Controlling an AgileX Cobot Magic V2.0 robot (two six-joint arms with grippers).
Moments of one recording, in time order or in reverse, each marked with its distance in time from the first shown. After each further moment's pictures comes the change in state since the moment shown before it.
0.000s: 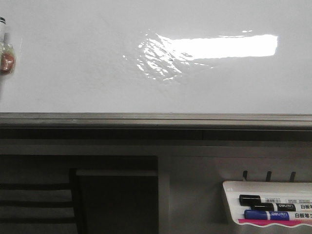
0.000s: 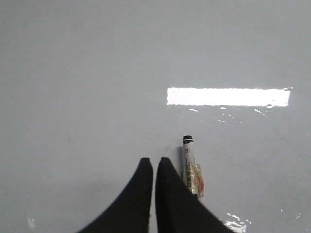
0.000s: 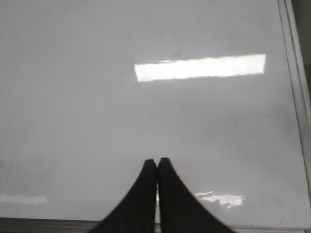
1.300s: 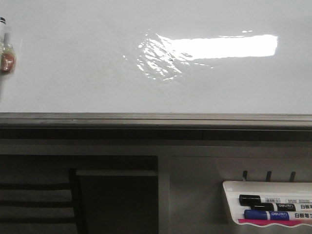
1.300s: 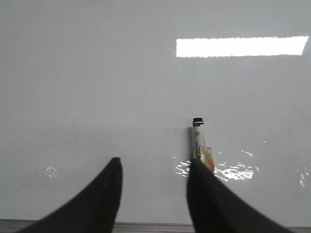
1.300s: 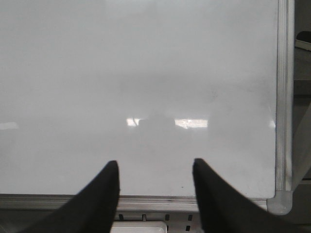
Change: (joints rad) left arm 0.000 0.228 -0.176 0.044 0.142 0.000; right arm 0.000 0.361 -0.280 -0.051 0.237 0.002
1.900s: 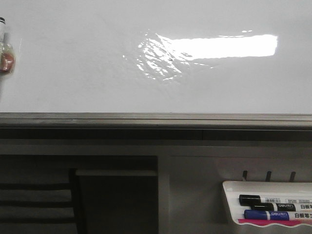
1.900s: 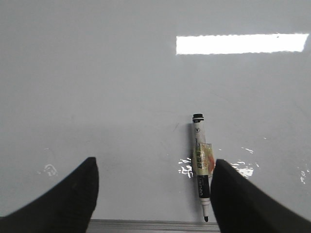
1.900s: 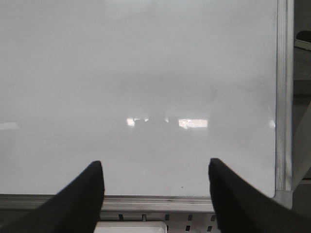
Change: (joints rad) left arm 0.000 0.005 0.008 -0.002 -0.006 0.000; right arm 0.000 0.000 0.000 0.000 0.000 0.001
